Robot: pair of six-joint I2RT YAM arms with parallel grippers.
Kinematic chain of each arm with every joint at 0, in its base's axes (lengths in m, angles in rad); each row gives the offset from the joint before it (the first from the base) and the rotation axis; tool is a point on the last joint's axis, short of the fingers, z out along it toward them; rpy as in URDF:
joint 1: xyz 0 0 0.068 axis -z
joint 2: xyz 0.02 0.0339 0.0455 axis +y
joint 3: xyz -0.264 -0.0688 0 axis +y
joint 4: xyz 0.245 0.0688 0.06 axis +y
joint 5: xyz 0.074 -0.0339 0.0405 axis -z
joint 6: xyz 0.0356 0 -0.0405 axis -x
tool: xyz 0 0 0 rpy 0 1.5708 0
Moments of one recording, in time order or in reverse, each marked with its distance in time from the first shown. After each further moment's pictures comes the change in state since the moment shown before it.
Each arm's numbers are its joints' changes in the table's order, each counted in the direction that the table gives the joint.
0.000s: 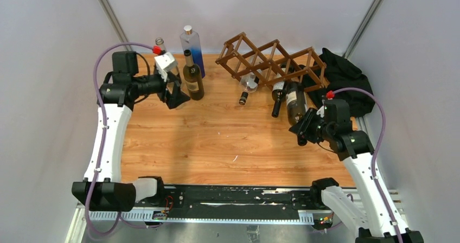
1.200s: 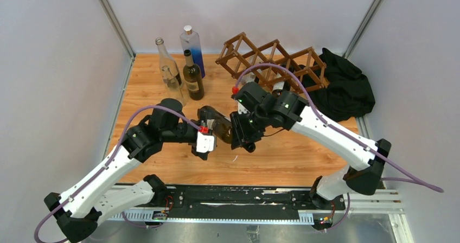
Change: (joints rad) left arm 0.771 -0.356 0.454 -0.240 -0.310 -0.406; right arm -0.827 0.653 -0.690 0.299 -0.021 -0.021
